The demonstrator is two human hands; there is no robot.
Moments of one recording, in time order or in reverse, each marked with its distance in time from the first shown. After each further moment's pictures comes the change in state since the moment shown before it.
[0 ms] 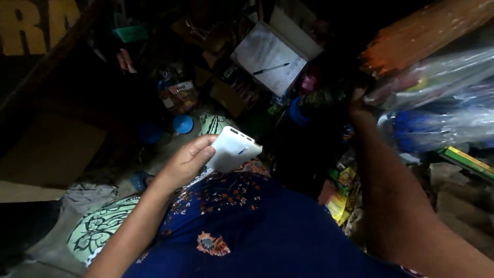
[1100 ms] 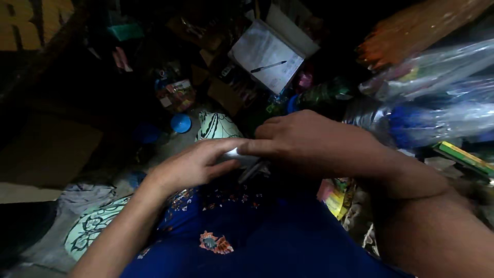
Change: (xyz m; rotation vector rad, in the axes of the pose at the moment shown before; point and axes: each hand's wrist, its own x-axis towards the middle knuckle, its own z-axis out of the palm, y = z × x) left_hand 0.027 0.035 0.004 0.411 -0.347 0.099; right_hand -0.212 -0.167 -0.086 -0.133 -0.284 -1.655
